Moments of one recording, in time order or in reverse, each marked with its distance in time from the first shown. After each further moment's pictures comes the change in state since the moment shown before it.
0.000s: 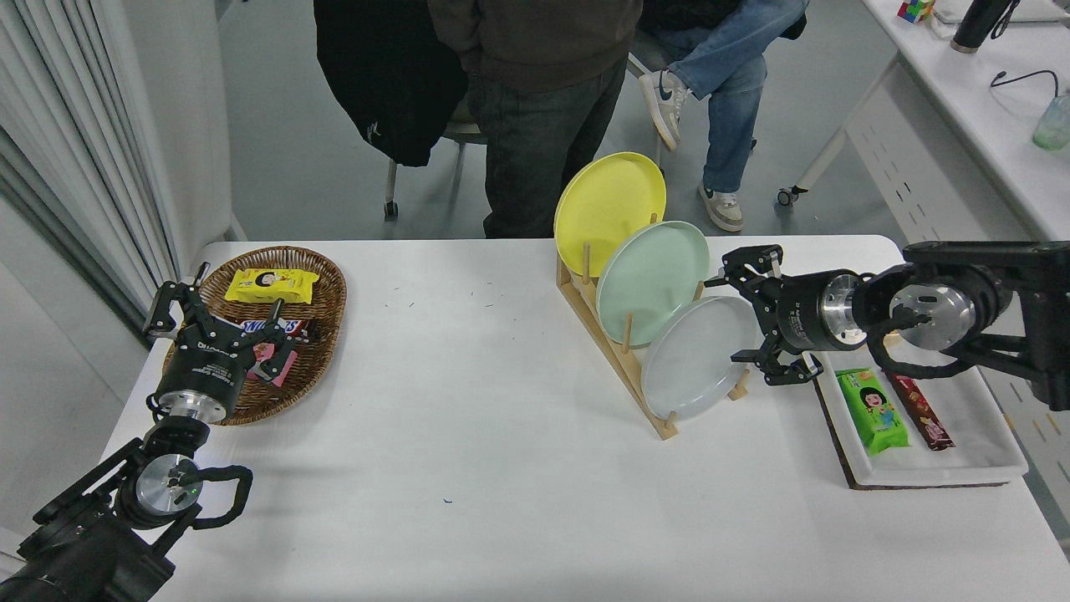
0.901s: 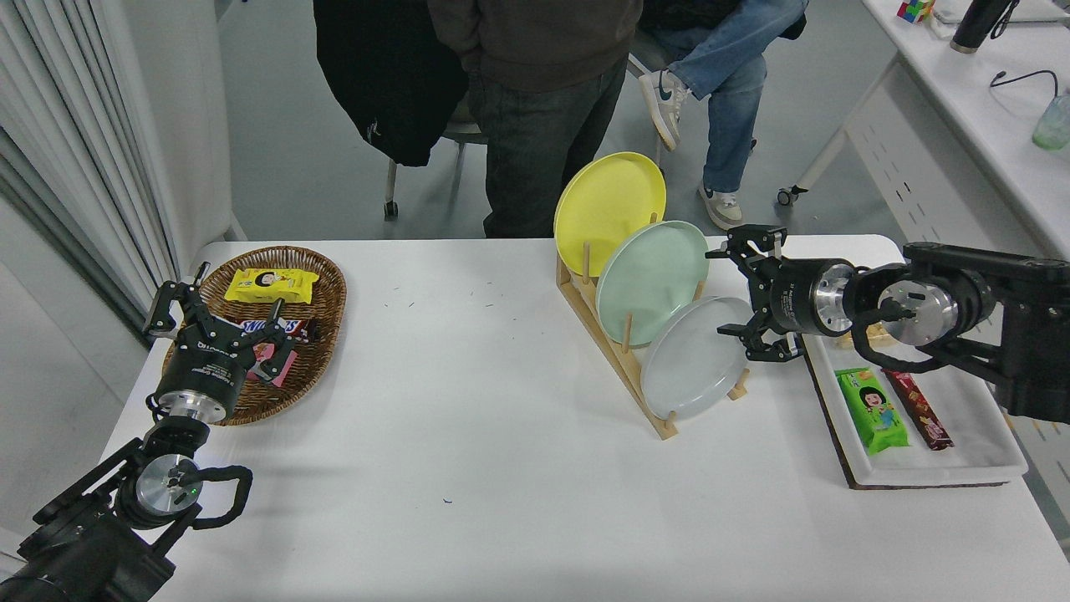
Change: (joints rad) left arm 0.000 0.000 0.000 0.000 0.000 0.000 0.000; right arm -0.171 0.013 0.253 -0.142 -0.079 -0.011 -0.007
